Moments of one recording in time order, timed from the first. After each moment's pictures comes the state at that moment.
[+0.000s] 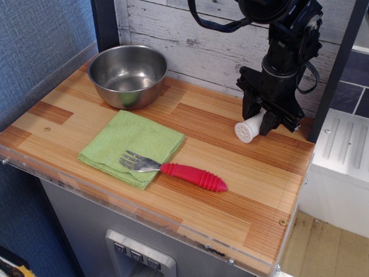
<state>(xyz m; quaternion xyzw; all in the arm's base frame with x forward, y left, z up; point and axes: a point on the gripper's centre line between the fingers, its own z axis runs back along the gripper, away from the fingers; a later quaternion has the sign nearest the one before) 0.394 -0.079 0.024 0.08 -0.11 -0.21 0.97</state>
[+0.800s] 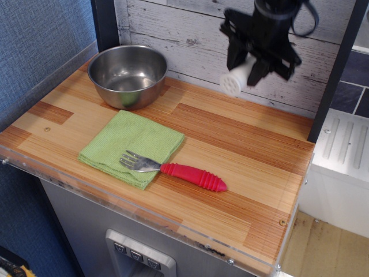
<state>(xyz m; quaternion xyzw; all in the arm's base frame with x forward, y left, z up) 0.380 -0.053 0.116 0.13 -0.15 -0.12 0.97</state>
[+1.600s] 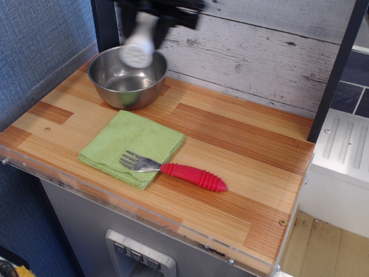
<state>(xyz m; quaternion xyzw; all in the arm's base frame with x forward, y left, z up) 0.303 0.063 0.165 0.17 -0.16 0.15 0.96</state>
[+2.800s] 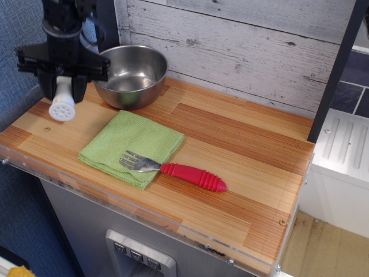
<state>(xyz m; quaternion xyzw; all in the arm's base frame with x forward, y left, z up) 0.277 0.158 0.069 0.15 -0.10 0.27 0.94</state>
